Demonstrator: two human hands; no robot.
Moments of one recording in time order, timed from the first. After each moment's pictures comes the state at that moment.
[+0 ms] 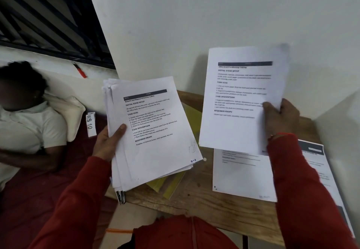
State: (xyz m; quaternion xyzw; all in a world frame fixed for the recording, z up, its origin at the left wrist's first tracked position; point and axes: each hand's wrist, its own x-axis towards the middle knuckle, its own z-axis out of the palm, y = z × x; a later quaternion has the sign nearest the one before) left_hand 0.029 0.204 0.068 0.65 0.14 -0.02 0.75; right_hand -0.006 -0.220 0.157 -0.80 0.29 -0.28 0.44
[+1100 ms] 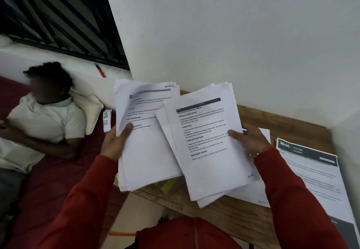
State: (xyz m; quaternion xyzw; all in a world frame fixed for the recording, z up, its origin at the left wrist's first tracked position) left_hand -0.012 0.176 0.090 0.67 0.16 0.03 0.73; right_hand -0.021 -0.208 0.093 -0.71 0.17 0.05 0.68
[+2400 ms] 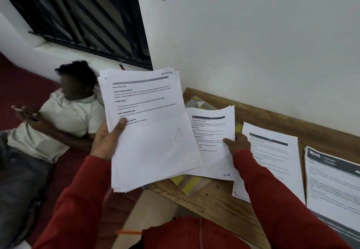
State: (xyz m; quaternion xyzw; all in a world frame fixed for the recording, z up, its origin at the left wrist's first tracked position) left_hand -0.030 0.243 0.132 0.66 0.15 0.09 0.73; right_hand 0.026 -0.117 0.017 -0.86 0.27 0.05 0.42
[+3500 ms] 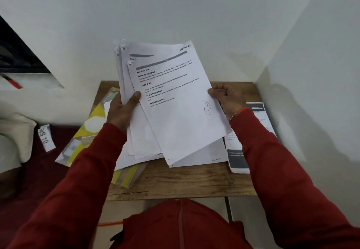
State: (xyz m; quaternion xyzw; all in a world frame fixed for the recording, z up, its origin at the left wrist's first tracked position) left_hand 0.013 0.000 0.128 0.66 -0.03 -0.09 0.75; right_hand -0.061 -0.288 0.121 -0.67 0.23 -0.14 0.69
